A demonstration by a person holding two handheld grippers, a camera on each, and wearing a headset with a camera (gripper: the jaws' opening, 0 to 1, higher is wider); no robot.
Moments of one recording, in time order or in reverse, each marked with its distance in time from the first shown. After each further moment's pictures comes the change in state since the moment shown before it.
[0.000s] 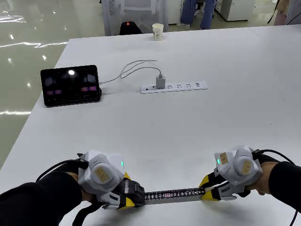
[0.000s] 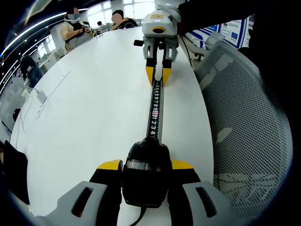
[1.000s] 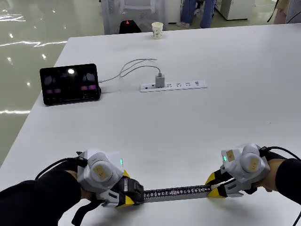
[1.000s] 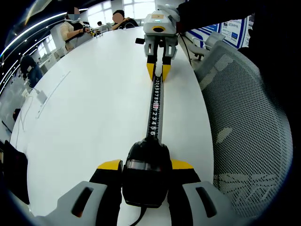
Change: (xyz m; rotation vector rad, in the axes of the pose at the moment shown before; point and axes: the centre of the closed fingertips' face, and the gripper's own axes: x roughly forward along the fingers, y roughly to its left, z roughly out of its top) left arm 0.000 -0.001 0.001 -0.001 -0.001 0.002; right arm -0.012 -0.001 -0.015 0.006 0.018 -0.008
